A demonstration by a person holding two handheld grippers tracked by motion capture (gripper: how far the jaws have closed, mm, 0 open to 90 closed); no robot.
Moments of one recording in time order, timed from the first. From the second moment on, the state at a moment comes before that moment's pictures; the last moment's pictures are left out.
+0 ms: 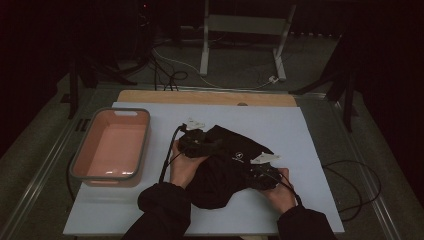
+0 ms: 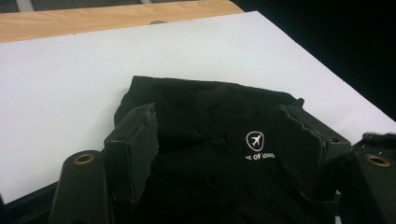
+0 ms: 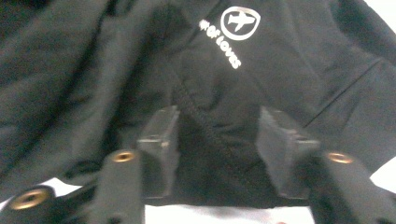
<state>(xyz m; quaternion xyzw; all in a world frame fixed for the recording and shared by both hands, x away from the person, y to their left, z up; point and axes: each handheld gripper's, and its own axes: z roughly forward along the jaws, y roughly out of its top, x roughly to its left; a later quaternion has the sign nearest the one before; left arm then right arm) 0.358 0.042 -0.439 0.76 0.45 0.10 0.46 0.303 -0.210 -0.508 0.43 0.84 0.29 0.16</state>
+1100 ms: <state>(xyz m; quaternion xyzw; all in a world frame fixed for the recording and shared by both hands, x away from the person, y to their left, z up) 0.354 0.044 -0.431 0.75 0.45 0.10 0.47 0.304 -0.226 -0.509 0.48 0.82 0.26 0.19</state>
